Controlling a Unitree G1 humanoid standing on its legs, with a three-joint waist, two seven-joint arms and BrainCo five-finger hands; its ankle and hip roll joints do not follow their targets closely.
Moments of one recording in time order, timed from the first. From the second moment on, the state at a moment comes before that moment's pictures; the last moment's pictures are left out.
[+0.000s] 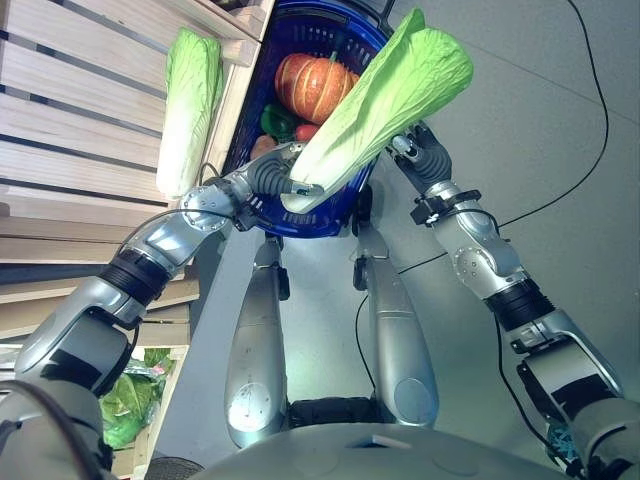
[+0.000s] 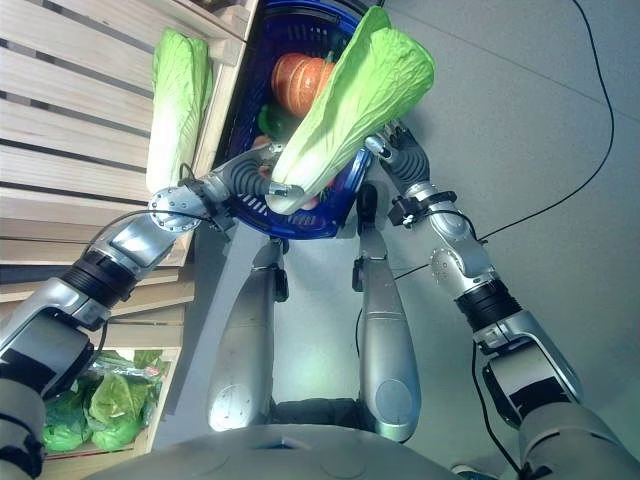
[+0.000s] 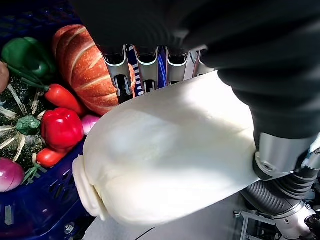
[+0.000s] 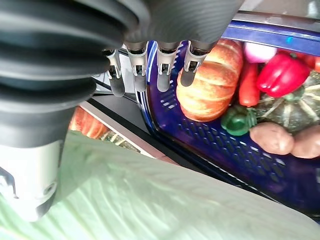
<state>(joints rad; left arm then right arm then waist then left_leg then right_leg) -0.73 0.74 -0.68 0.33 -0.20 -0.24 -0.17 -0.56 -0.54 0.44 0.26 0.92 -0.15 0.08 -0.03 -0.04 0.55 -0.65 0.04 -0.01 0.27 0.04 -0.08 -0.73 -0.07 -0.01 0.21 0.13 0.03</state>
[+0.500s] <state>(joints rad) -0.75 0.74 -0.71 0.29 -0.19 -0.16 -0.19 -0.57 -0.57 0.49 0.16 0.97 -0.13 0.14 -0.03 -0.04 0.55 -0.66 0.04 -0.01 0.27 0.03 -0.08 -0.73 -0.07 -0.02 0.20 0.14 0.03</state>
